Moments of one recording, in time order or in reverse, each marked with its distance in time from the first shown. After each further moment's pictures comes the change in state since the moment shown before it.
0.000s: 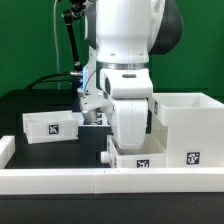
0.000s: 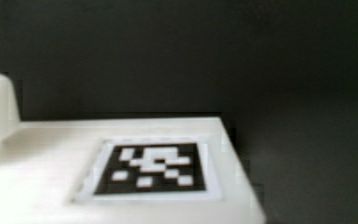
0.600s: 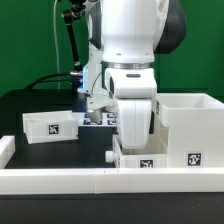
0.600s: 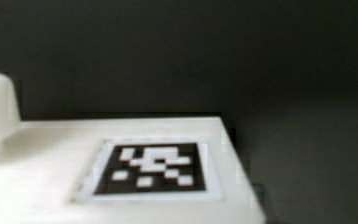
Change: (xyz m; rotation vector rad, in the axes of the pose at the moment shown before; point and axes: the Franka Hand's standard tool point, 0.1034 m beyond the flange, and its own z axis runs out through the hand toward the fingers) arm 0.015 0.002 -0.001 -0.002 0.009 0.076
